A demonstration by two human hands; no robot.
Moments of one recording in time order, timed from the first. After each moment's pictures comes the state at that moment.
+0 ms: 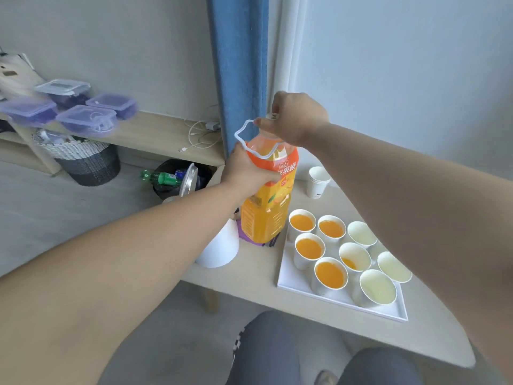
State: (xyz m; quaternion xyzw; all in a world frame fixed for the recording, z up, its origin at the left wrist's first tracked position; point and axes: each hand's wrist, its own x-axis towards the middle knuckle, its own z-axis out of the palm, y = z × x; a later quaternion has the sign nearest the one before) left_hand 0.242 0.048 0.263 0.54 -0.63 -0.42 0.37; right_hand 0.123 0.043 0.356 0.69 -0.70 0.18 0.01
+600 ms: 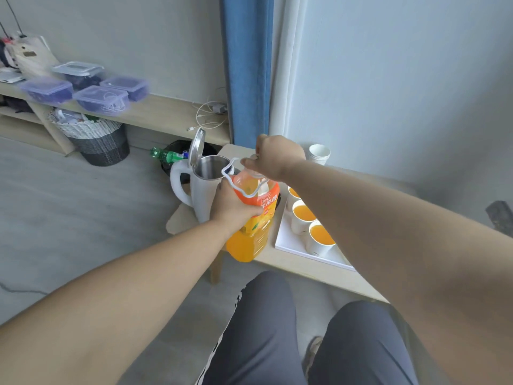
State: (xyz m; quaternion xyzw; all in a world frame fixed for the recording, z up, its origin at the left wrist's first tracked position) left_hand 0.286 0.160 0.170 0.59 -0.62 -0.38 0.36; right_hand 0.167 0.138 0.272 0.72 -0.69 0.08 -0.03
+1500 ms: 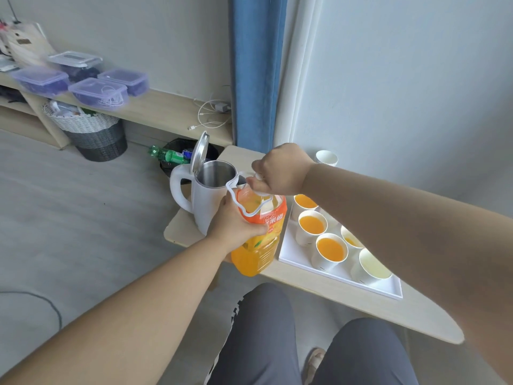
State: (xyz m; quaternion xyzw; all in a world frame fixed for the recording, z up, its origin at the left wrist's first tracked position) left_hand 0.302 0.134 0.139 0.53 -0.67 -0.41 0.31; right_hand 0.157 0.111 0.263 0.87 -0.46 -0.03 0.16
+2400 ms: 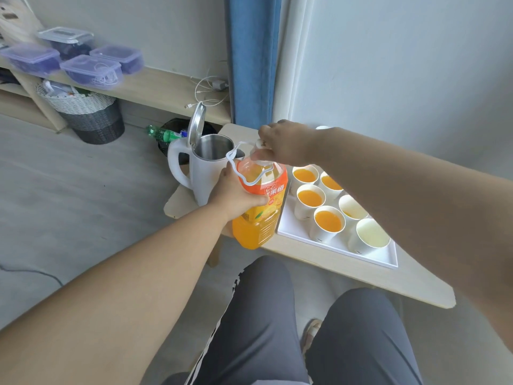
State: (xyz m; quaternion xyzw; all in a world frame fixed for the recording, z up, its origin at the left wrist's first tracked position) left_hand 0.297 0.135 0.139 0.55 -0.69 -0.39 0.28; right_hand 0.150 0.127 0.267 0.84 -0.54 -0.08 0.01
